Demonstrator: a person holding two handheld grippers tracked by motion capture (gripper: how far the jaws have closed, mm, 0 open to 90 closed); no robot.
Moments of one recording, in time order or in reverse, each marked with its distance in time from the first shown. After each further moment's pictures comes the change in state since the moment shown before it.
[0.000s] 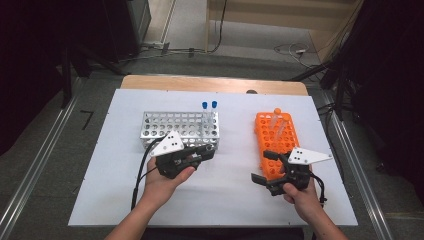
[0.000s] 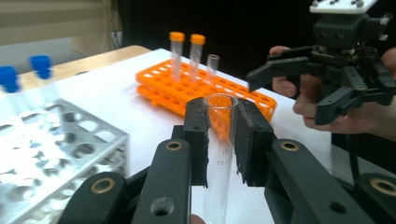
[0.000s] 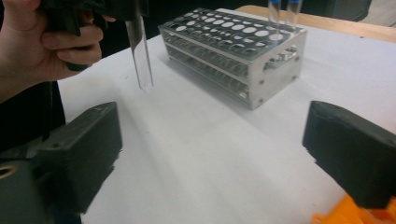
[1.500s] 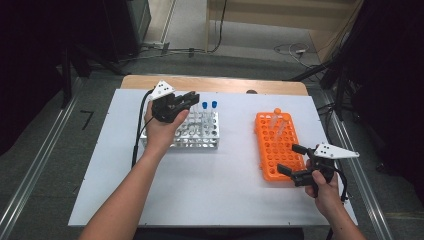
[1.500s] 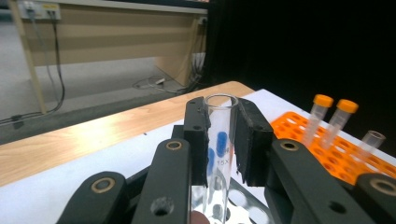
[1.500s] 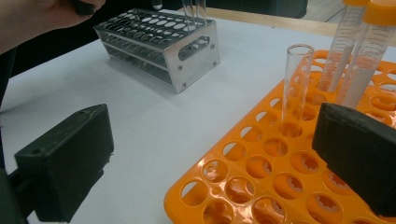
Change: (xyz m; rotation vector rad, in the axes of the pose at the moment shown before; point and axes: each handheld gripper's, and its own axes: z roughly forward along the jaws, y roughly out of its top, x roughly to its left) left arm 0.112 0.049 0.041 -0.085 0.299 -0.072; right arm -0.049 -0.018 -0.042 -0.020 -0.160 0.054
